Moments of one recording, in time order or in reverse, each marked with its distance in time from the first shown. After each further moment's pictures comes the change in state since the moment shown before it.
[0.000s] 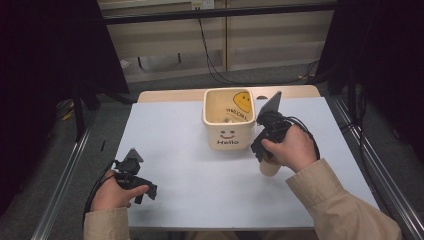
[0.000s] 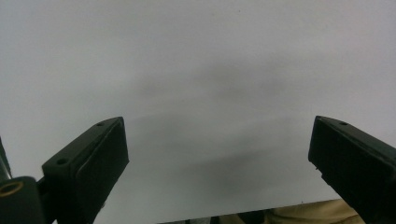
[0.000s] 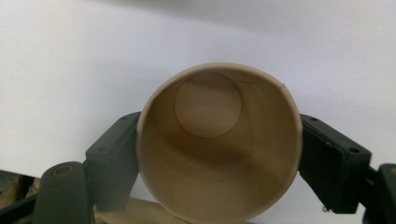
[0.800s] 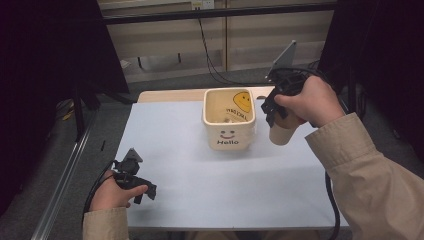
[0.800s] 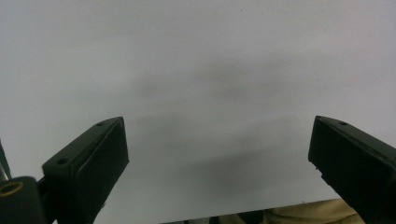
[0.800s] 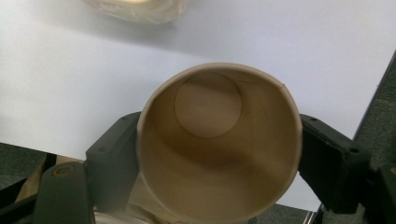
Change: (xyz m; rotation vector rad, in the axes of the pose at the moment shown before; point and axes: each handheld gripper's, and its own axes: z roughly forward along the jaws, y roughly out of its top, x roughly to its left) left arm 0.002 0.000 0.001 -0.002 -0.006 -0.005; right arm -0.027 0.031 -0.104 -0.013 -0.013 0.004
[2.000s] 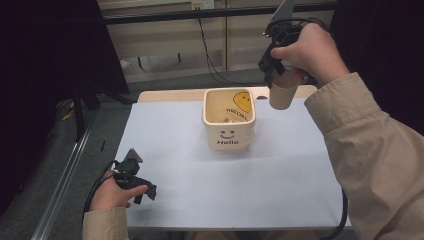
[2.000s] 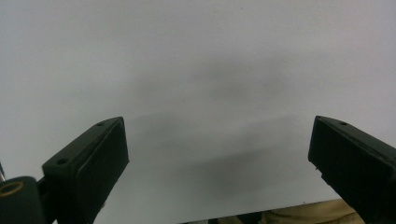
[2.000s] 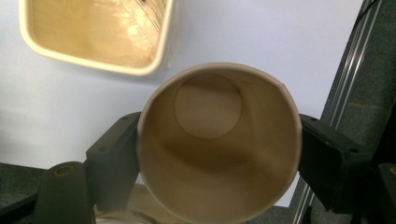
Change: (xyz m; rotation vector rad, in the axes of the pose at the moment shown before) left arm 0.002 0.001 0.002 0.010 -0.019 0.002; right arm -0.004 0.056 -0.066 -0.024 -0.050 0.038
